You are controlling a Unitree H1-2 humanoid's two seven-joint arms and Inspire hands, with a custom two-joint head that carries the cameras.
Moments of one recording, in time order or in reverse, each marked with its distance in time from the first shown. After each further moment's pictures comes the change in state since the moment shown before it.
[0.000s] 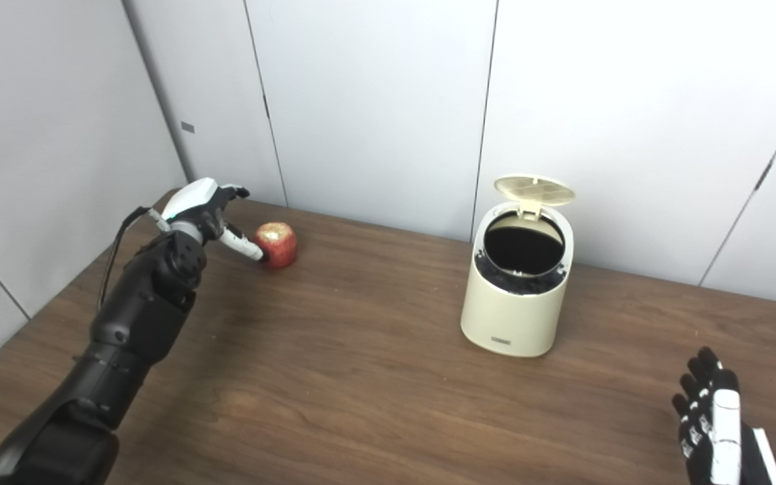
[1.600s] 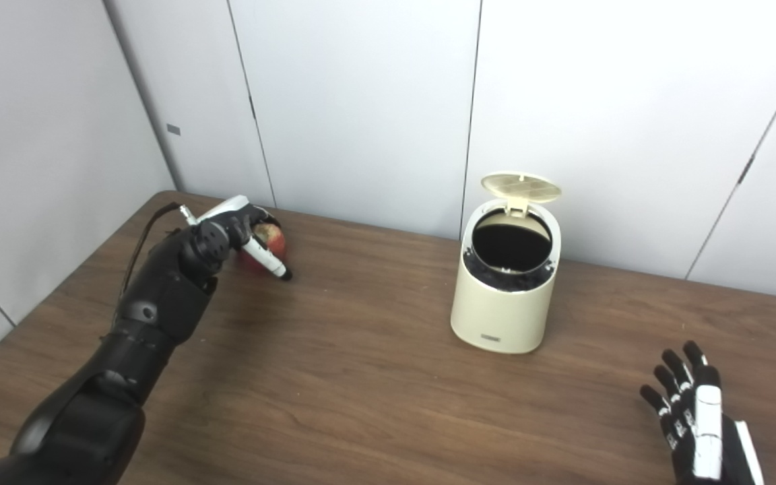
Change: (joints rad) left arm -0.093 -0.054 -0.056 0.152 -0.011 -0.001 -0.096; right arm -0.002 0.008 0.005 0.053 -0.014 -0.075 0.007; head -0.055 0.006
